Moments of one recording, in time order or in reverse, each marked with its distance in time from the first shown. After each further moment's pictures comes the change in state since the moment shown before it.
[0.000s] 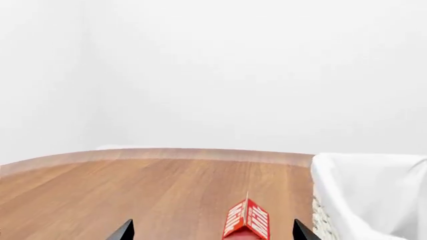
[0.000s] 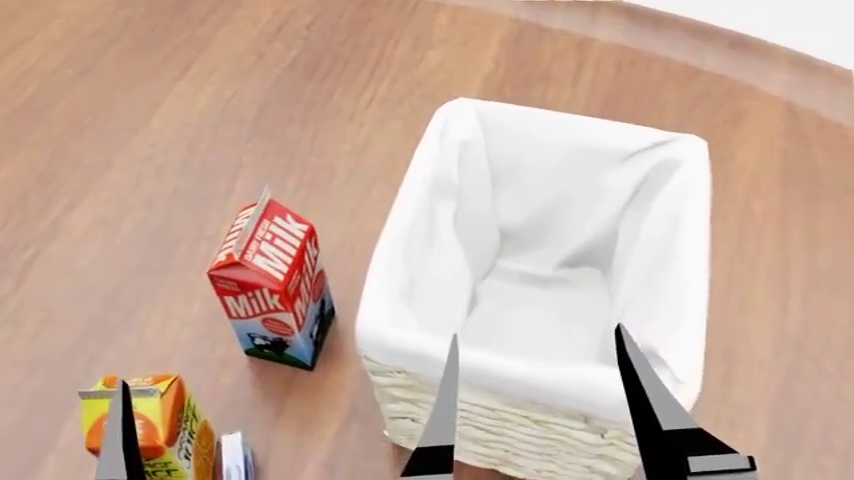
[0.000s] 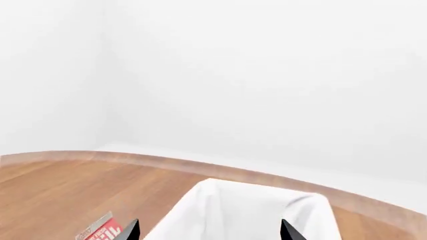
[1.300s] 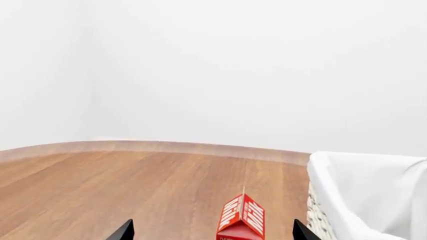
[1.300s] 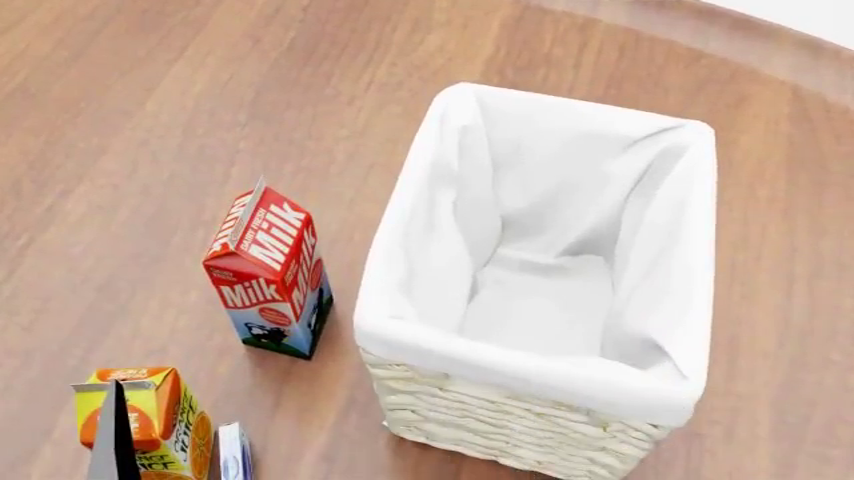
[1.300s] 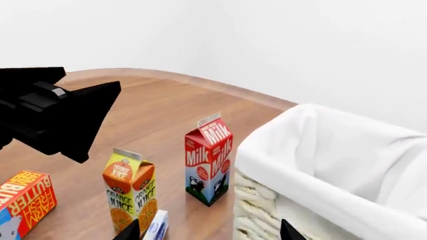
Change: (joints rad) left arm 0.006 -0.019 0.004 -0.006 -0.047 0.047 -0.021; right arm -0.352 0.266 -0.213 -0.091 -0.111 -0.156 -0.083
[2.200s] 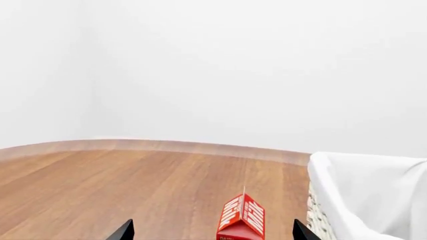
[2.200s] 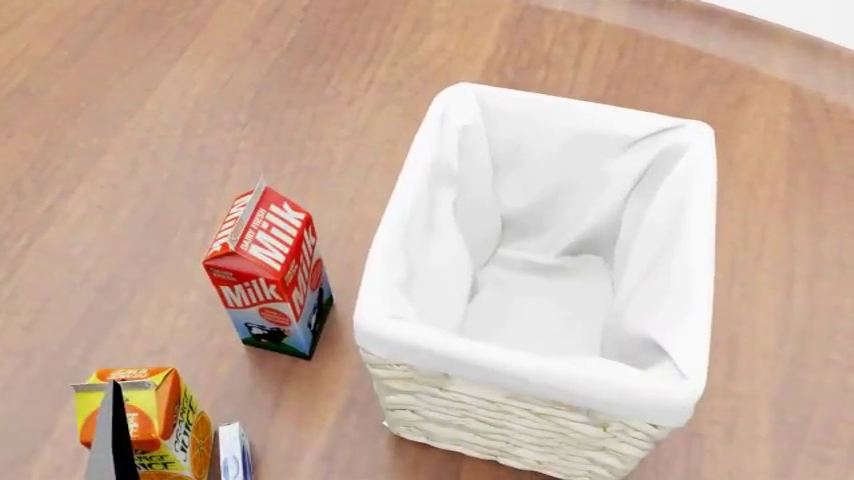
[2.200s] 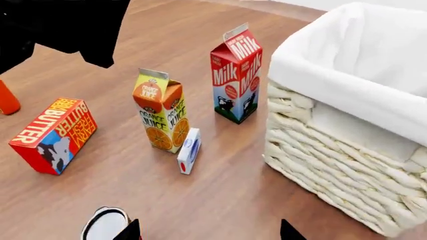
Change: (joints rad) left arm -0.002 -0.015 0.008 0.006 -0.016 -0.001 -0.021; right arm 0.124 0.201 -0.228 -0.111 0.331 0.218 0.295
